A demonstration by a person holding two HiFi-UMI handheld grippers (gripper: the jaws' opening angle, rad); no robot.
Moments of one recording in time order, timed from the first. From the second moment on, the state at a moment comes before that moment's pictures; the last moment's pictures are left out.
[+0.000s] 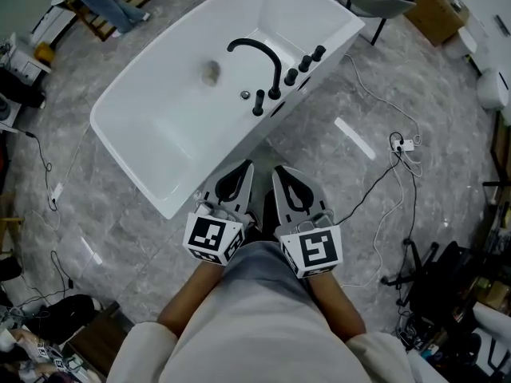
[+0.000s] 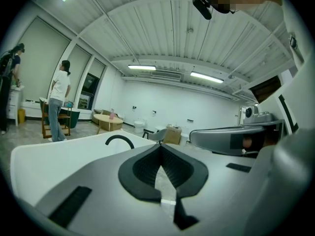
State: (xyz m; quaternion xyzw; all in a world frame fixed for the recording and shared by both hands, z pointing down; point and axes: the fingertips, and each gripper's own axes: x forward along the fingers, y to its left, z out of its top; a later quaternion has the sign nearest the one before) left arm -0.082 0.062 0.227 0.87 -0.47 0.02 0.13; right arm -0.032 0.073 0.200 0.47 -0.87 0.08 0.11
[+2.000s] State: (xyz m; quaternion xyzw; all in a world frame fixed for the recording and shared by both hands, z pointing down) left arm -0.006 -0.145 0.295 0.82 -0.52 0.06 0.20; right arm 0.033 -0.151 0.277 0.40 -0.89 0.17 0.13
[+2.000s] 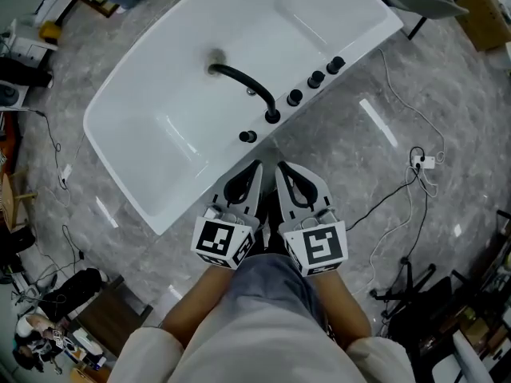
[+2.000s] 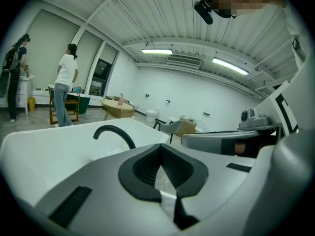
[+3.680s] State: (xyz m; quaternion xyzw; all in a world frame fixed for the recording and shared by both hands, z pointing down) left arm -0.056 -0.154 0.483 0.82 -0.50 0.08 0.28; right arm -0.001 -0.163 0.453 0.42 -0.86 0.22 0.18
